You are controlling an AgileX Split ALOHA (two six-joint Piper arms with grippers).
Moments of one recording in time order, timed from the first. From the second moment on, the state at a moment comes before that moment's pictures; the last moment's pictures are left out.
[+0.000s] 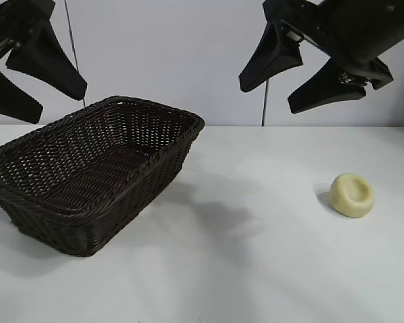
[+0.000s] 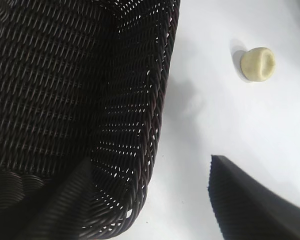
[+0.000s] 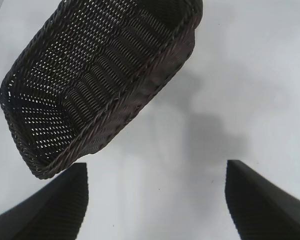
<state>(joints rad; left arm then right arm) -0.23 1.44 -0.94 -0.76 0.68 0.46 0.27 1.51 -1.03 0.75 0.61 -0.49</state>
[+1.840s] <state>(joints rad) -0.23 1.44 -0.95 -0.53 0.73 -0.47 0.27 1.51 -1.03 0.75 0.61 -0.49</state>
